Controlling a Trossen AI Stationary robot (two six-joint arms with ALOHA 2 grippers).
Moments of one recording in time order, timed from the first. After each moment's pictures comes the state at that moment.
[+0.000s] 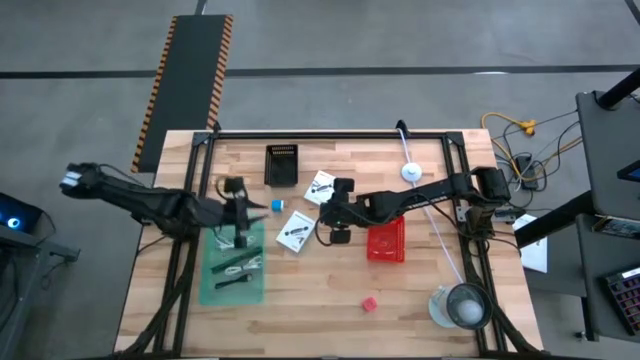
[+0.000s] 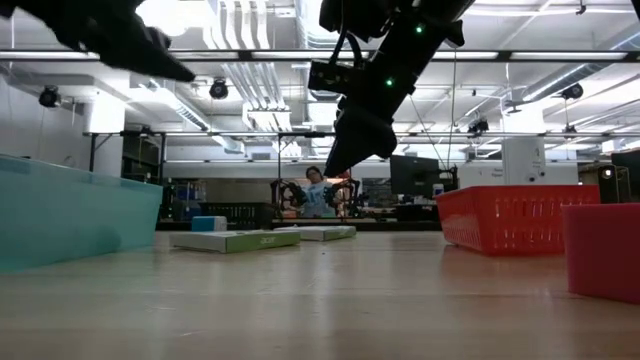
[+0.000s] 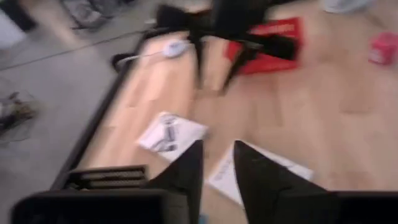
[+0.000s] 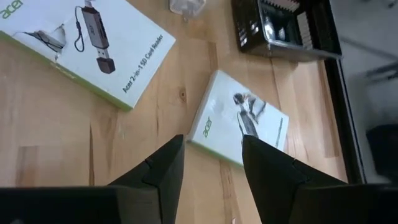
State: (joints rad) left arm -0.25 0.72 0.55 -0.28 -0.47 0.08; right arm 0.06 1.86 1.26 -0.35 0.47 -0.13
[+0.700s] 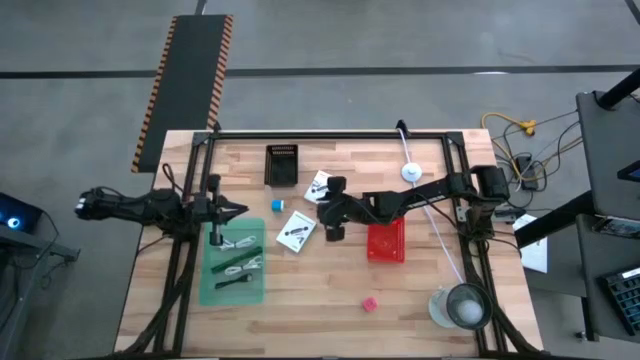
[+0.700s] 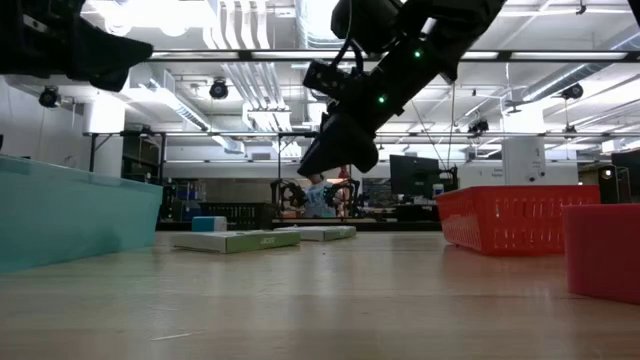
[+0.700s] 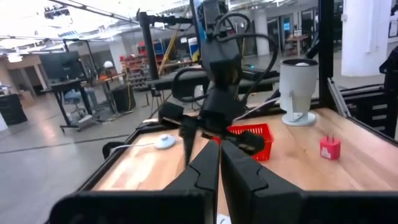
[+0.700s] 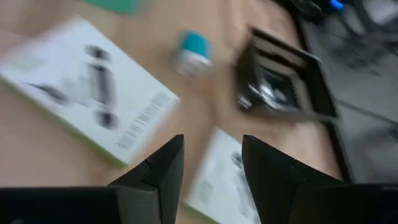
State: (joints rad) left arm -0.17 0.12 0.15 -0.01 -0.24 0.18; right arm 0.02 1.86 1.11 0.07 0.35 -0.32
